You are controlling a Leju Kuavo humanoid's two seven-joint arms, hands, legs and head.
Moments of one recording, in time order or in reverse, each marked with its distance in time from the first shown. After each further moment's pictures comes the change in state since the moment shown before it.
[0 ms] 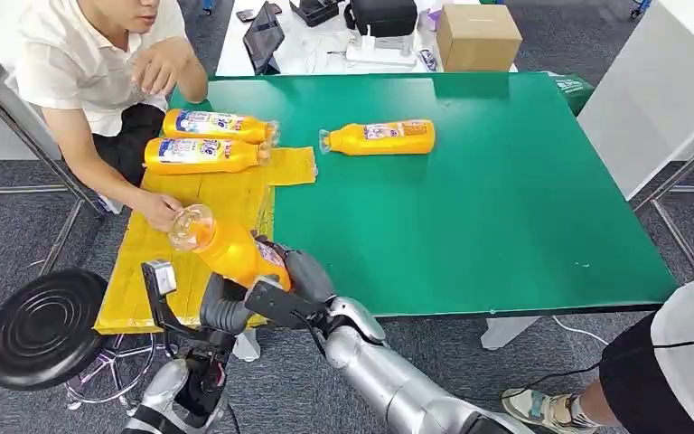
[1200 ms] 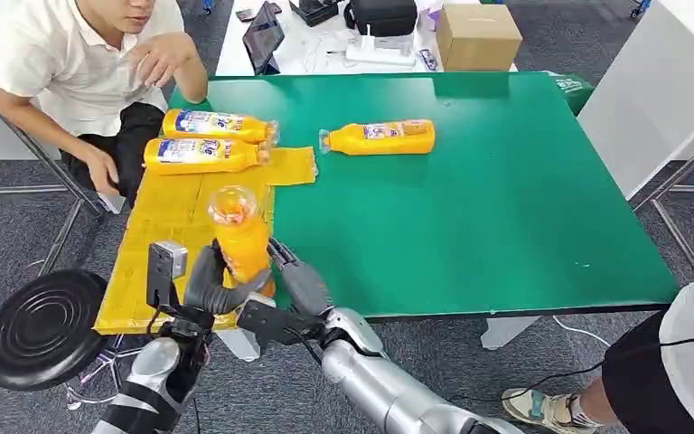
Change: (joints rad) left arm -0.090 0.055 0.100 0.076 -0.363 0.076 -0.037; right arm 0.026 0.000 0.058 0.023 0.045 -0.101 0.023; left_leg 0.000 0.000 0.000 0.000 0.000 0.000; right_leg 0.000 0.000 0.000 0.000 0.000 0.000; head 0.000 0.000
